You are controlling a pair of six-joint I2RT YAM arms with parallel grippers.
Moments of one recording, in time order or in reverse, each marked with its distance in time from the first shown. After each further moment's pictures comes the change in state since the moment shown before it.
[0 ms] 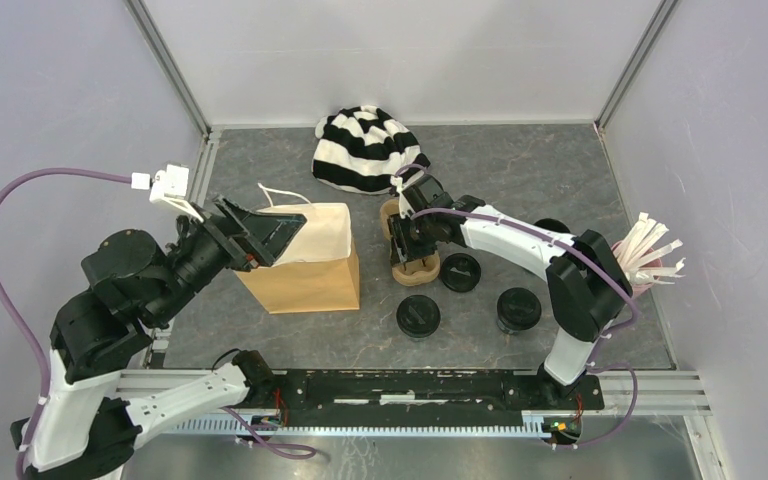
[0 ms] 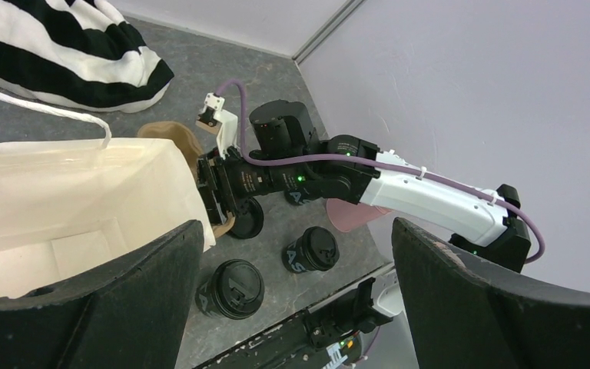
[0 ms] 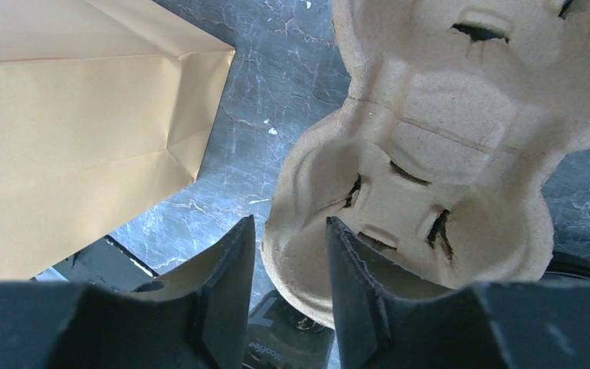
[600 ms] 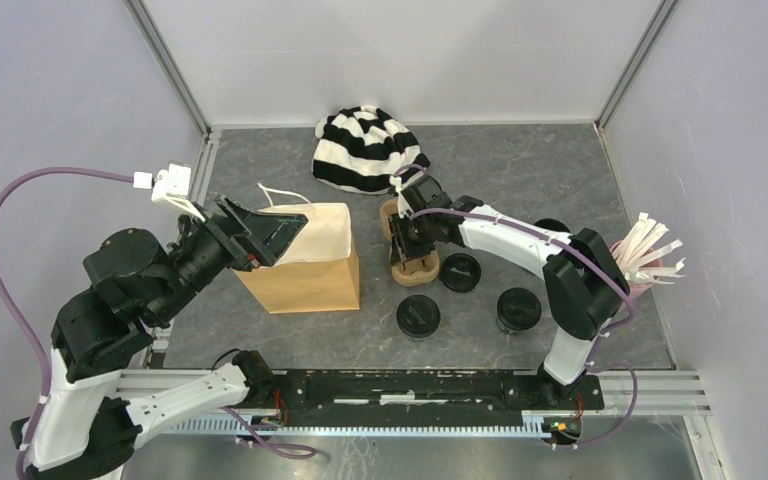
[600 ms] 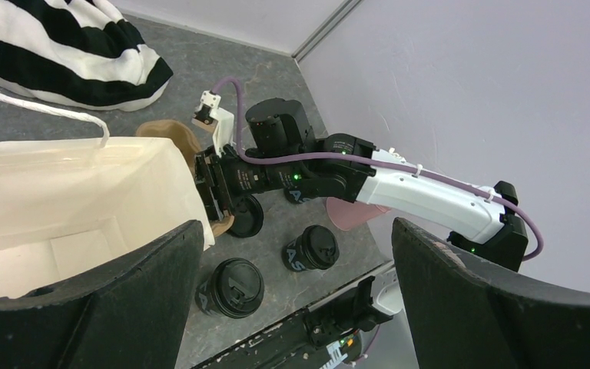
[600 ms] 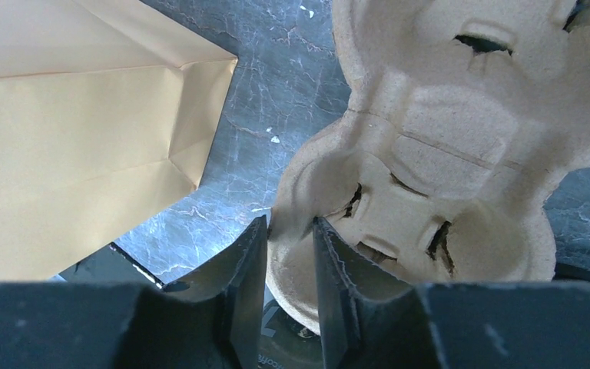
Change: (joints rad) left arm 0.000 0.009 0.000 0.000 0.005 0.000; right arm 0.000 0.014 0.000 0.025 -0.006 0.011
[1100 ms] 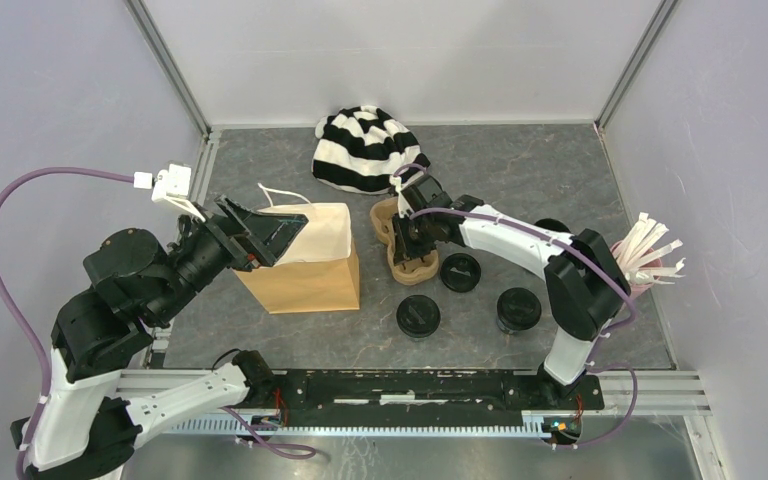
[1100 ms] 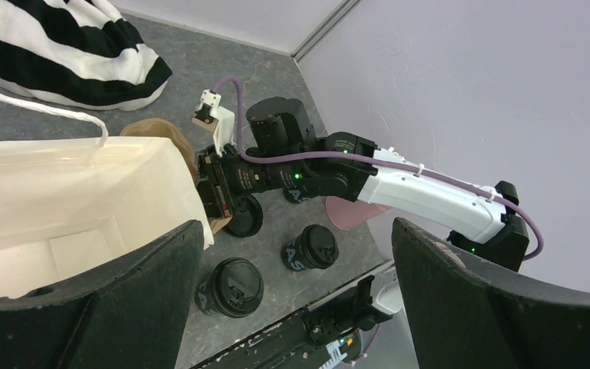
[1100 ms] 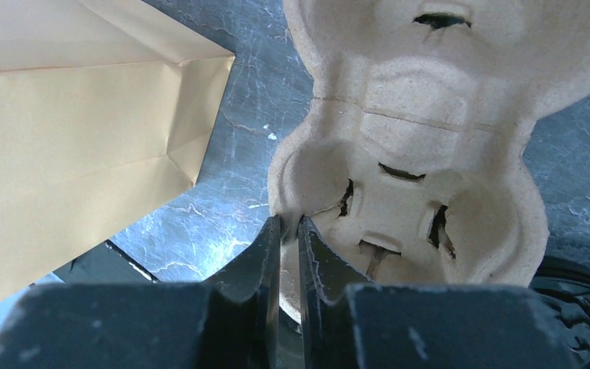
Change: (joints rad) left arm 0.000 0.000 0.000 0.000 0.003 0.000; right arm 0.000 -0.003 0.004 -0.011 0.005 -0.009
